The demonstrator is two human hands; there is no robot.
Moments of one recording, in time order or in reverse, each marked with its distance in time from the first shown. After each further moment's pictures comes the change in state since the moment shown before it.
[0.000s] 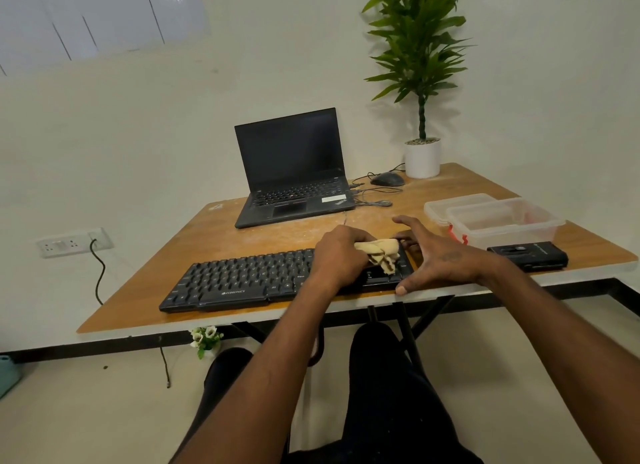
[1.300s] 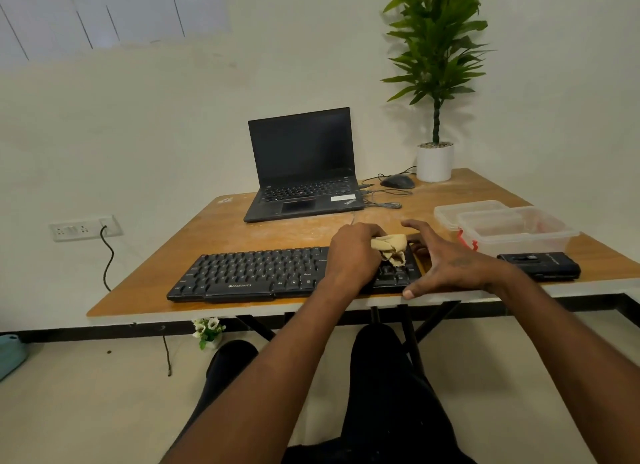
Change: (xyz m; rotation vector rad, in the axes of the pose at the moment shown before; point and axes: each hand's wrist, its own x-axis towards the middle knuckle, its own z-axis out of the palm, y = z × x) left_hand 0.003 0.011 0.015 0.123 0.120 0.030; right_hand -0.002 0.000 0.002 -0.033 0.002 0.002
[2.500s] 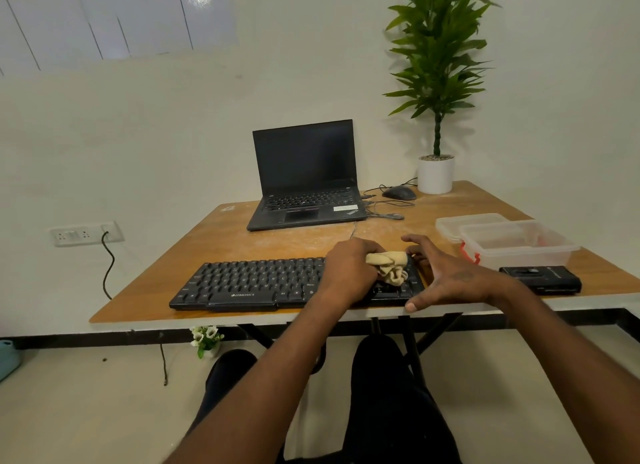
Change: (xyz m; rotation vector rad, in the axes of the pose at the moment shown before) left_hand -0.011 -0.015 -0.014 -0.105 -0.063 0.019; right_hand 0.003 0.002 0.000 -0.006 -0.030 -0.011
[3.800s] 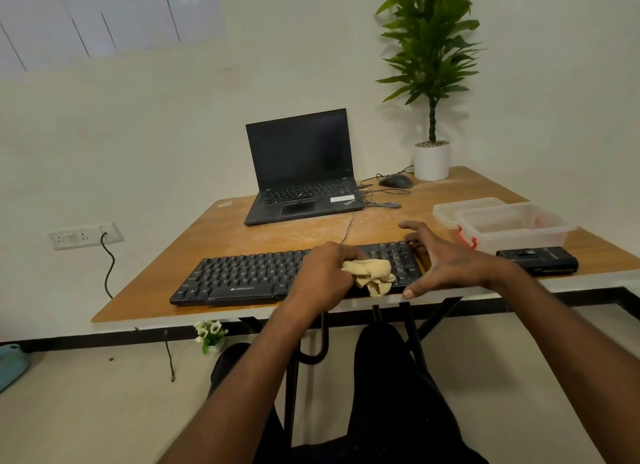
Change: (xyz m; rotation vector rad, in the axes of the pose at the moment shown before) left_hand -0.034 -0.026 -0.023 -0.069 -0.107 0.024; right_hand 0.001 0.003 -0.001 0.030 0.011 -0.026
